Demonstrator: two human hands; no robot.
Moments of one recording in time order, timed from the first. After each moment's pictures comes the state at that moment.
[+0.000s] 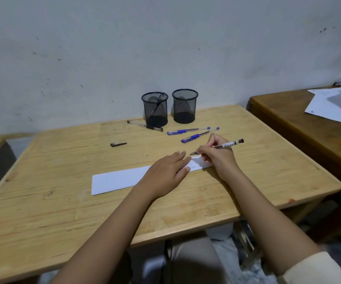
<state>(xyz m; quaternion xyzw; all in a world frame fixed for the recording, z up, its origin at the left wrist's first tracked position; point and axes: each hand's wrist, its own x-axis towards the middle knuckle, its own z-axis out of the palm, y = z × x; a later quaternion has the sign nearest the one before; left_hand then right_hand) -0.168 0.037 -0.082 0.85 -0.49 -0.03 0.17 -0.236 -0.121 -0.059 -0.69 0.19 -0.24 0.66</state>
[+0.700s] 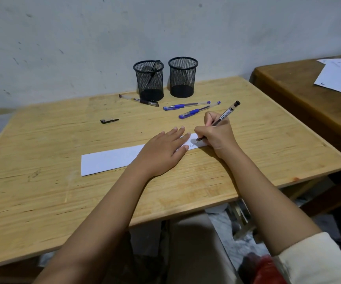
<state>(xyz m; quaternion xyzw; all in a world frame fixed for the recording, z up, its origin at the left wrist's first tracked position) -0.161 0.034 -0.085 0.86 -0.50 -0.05 0.13 -0.222 -0.123 -0.074 -0.73 0.18 -0.25 0.61</state>
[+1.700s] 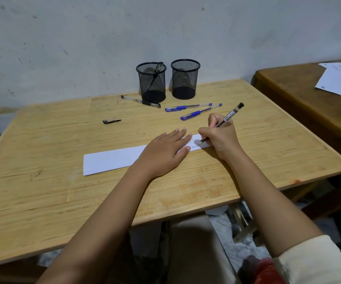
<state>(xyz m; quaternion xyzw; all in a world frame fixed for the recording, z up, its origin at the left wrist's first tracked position) -0.162 0.034 -0.085 0.86 -0.49 -0.06 0.13 -0.223 -0.126 -0.076 -0.72 0.19 -0.26 0.61</state>
